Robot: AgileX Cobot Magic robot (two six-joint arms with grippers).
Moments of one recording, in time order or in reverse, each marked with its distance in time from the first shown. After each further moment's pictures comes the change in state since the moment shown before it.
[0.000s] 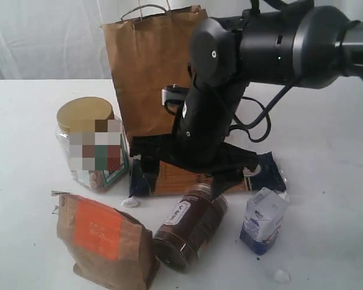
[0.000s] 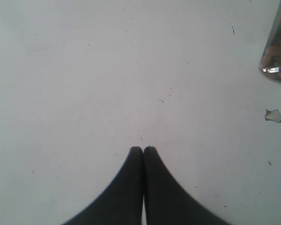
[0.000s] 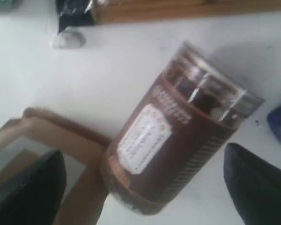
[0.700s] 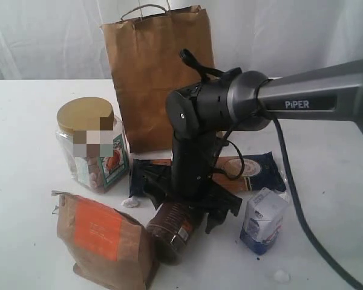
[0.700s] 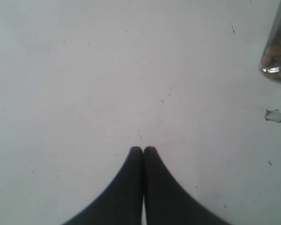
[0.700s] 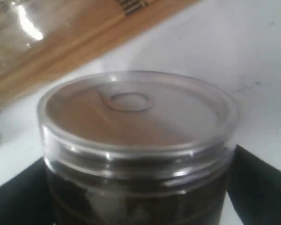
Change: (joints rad) left arm 0.000 0.000 0.000 0.000 0.000 0.000; right arm 0.015 0.231 0.002 -0.056 -0.116 0.434
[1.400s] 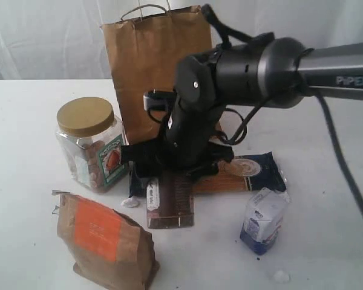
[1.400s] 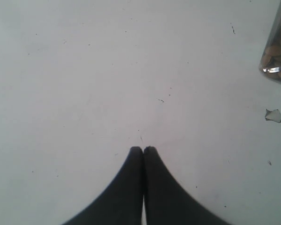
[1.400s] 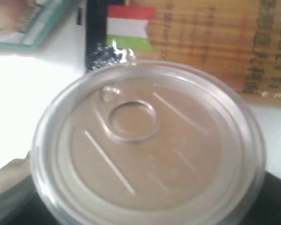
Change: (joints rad) left arm 0.000 0.000 0.000 0.000 0.000 0.000; right arm 0.000 -0.147 0.005 0.036 -0.114 -0.623
